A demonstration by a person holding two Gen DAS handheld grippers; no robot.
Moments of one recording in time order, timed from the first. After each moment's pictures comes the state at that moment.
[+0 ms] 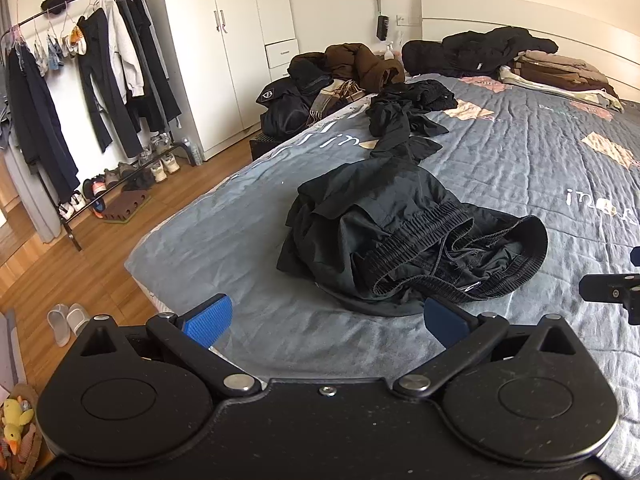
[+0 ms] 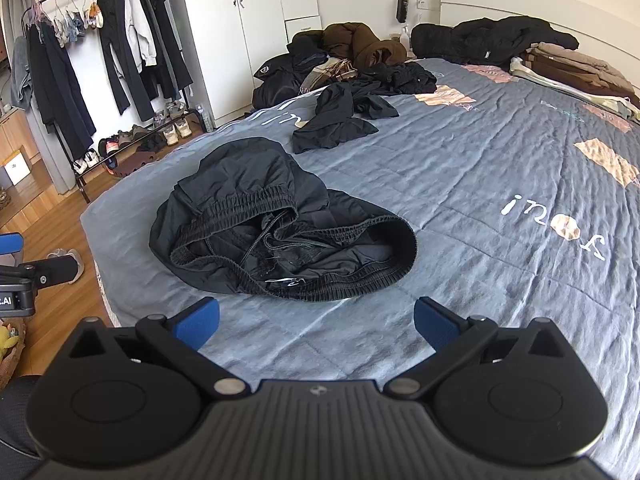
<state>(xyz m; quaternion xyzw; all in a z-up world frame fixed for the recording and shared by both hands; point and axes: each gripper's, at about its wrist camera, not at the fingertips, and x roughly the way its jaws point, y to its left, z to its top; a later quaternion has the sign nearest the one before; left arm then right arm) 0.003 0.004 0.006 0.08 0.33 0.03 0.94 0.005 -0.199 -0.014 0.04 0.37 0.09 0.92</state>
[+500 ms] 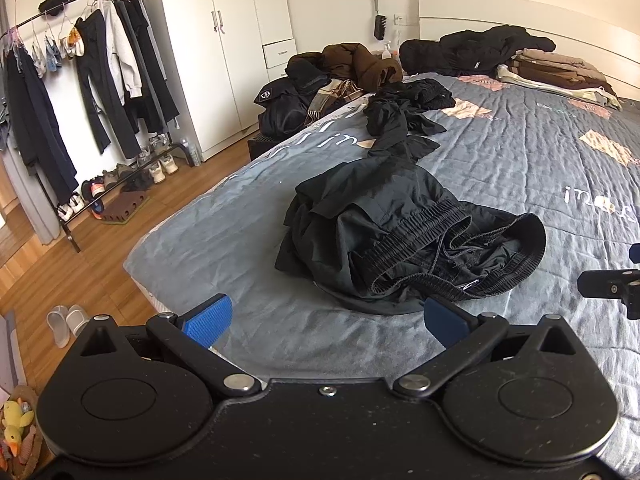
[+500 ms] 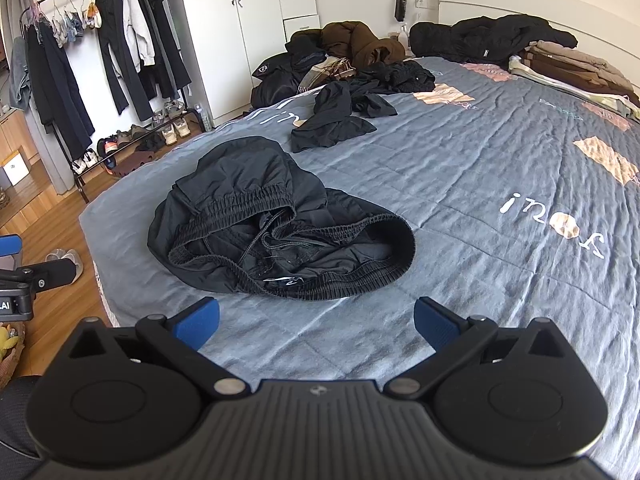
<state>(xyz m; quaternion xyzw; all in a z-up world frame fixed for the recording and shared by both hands) 0.001 0.003 0.006 0.08 0.33 0.03 0.94 0.004 -0.199 -0.014 0.04 0.37 0.09 0.92</state>
